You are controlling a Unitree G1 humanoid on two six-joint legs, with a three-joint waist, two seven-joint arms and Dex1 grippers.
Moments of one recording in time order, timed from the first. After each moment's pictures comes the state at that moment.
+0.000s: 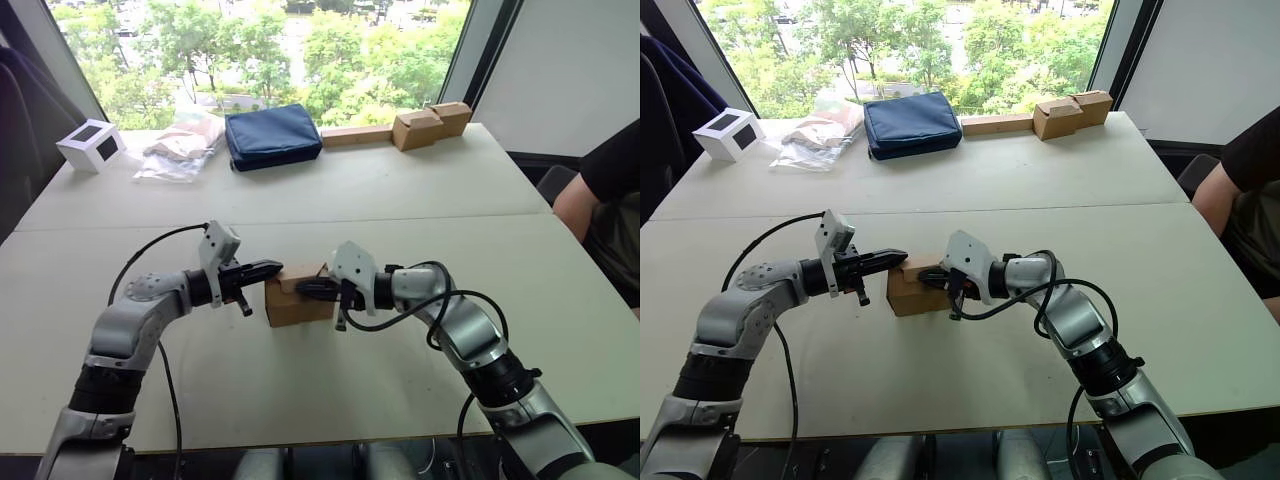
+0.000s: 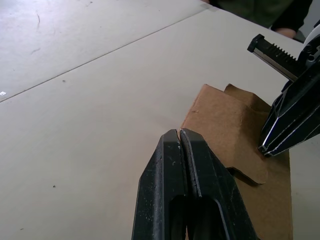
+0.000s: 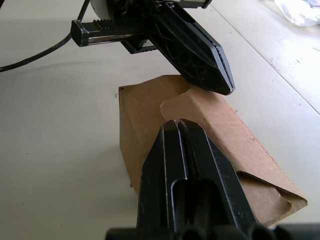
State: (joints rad) left arm -0.40 0.55 0.02 -0.06 -0.49 0.58 -0.90; right arm -0.54 -0.40 0.36 -0.15 0.17 0.44 0.91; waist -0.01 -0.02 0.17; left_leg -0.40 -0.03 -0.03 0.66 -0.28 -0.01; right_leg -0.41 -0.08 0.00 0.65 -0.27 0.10
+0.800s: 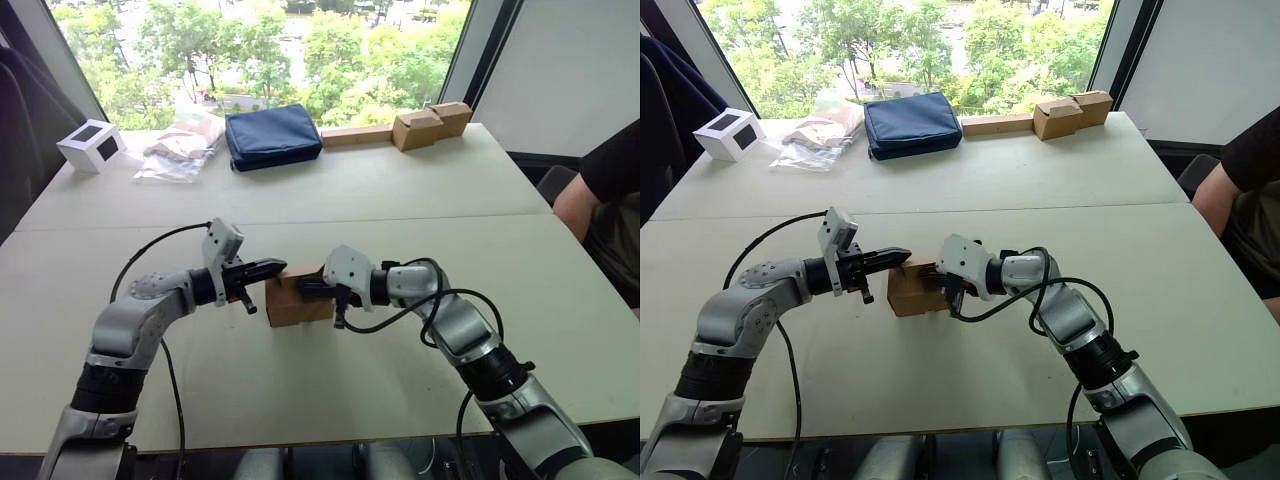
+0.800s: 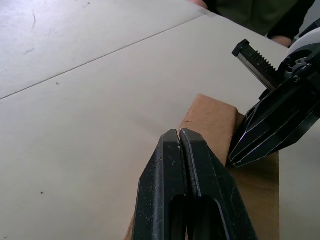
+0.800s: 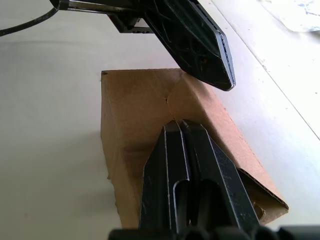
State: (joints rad) left arm -0.41 0.55 0.02 -0.10 -0.53 0.65 -0.86; right arm -0.58 -0.39 0.39 -0.06 0.05 0.32 0.90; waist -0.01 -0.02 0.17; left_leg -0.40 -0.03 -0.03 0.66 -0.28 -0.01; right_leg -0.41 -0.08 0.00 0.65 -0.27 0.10
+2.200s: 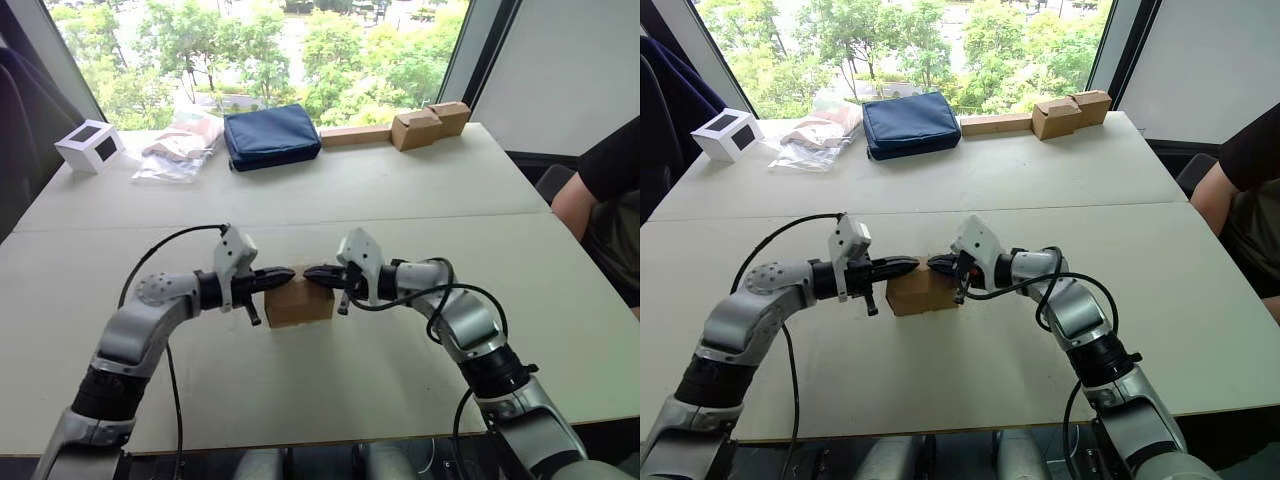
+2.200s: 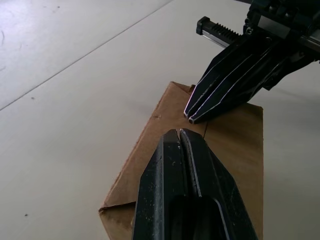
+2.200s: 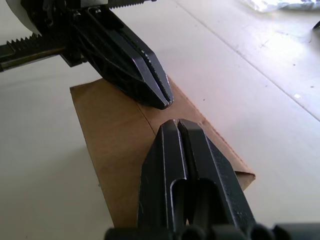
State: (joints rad) left arm -0.37 0.58 -0.08 -0.15 -0.41 0.52 -0.91; right arm -0.56 -0.37 0.31 -0.05 0.17 0.45 0.87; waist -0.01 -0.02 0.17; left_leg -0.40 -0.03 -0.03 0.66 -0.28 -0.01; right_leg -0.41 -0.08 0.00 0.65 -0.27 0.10
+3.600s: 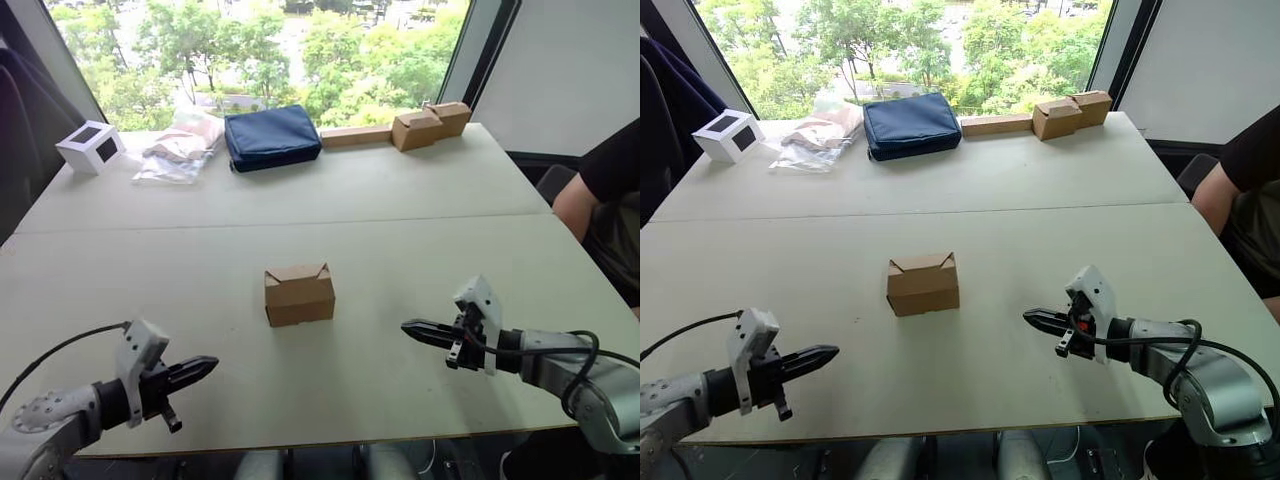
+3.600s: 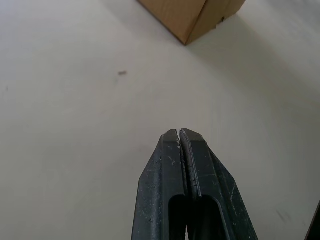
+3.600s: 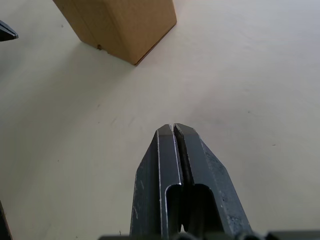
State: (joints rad) left arm 0.38 0.72 0.35 -0.47 -0.64 0.66 -0.87; right arm 0.01 -0.74 -0.14 -0.44 0.59 0.79 0.84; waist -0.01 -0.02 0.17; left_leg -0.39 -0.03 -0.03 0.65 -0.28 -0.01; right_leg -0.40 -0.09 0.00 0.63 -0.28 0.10
